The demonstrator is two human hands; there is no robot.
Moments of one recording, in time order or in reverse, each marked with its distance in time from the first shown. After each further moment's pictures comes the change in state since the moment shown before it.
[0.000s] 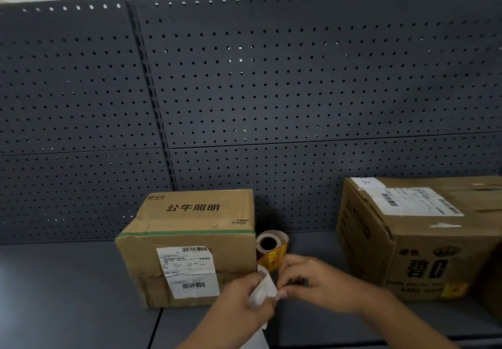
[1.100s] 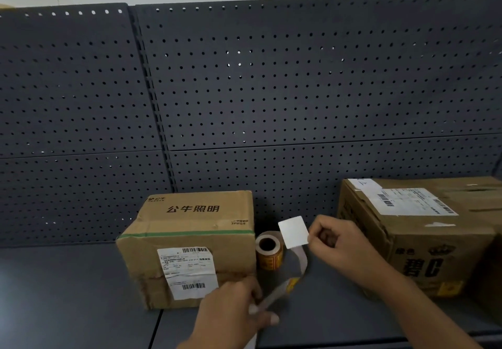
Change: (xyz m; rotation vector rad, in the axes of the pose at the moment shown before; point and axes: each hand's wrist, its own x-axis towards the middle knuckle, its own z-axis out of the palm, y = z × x) left_hand -0.019 0.049 -0.017 0.651 -0.074 -0.205; right_hand -0.023 -0.032 -0.042 -0.031 0.507 0.036
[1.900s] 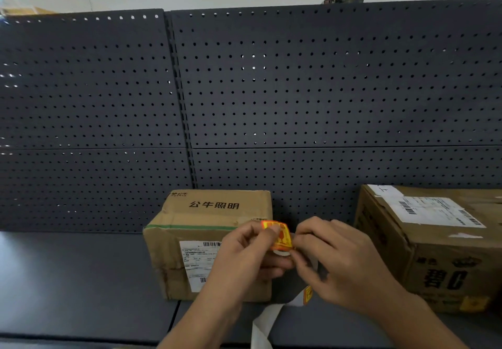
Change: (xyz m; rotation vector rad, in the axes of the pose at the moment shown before) left_hand -0.028 0.036 -0.069 -1.356 0.176 -0.005; right_hand -0.008 -0.064 0.027 -0.687 0.164 -0.665
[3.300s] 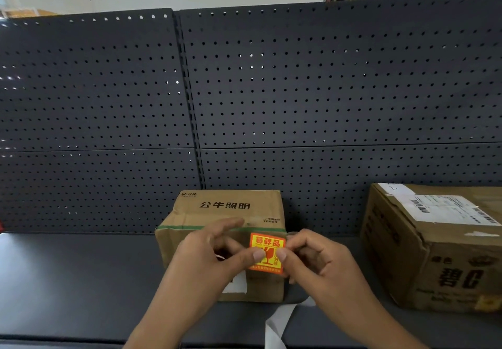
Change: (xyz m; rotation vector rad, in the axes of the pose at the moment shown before) left_hand -0.021 0.025 -0.070 0.692 0.058 0.259; right_hand 0.015 -0.053 0.022 0.928 -0.005 0.717
